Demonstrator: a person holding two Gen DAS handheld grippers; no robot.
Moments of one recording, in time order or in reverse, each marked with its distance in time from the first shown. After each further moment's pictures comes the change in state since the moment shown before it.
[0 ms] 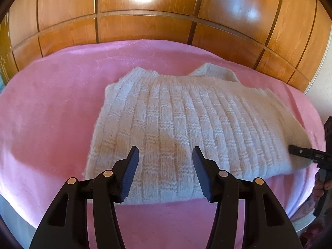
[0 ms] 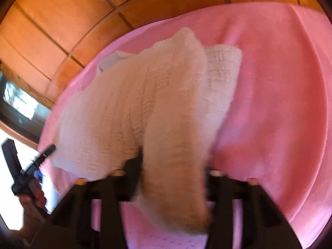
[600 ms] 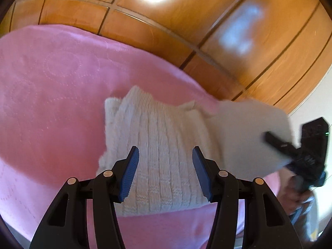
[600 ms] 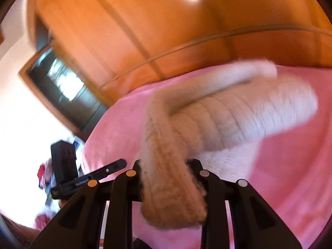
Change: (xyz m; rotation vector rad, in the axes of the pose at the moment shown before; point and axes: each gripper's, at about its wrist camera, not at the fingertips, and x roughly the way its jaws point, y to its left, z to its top) left arm -0.029 0.083 0.037 -0.266 -0.048 -0.341; right arm 0.011 0.224 0.048 -0.327 -0.059 0.281
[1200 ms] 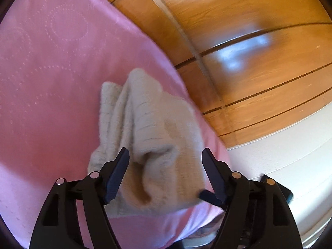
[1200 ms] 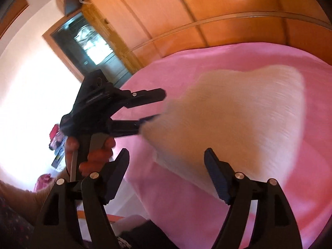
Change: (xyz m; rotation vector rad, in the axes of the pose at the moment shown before) left arm 0.015 0.047 0.018 -0.287 0.102 -0.225; right arm 0.045 0.040 -0.067 -0.144 0.133 0.115
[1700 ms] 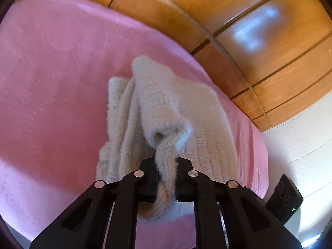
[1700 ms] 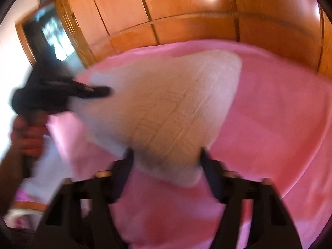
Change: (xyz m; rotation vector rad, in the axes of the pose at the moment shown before) left arm 0.019 -0.037 -0.020 0.182 0.011 0.242; right arm -0.006 -0.025 -0.042 -0.072 -0.026 -0.380
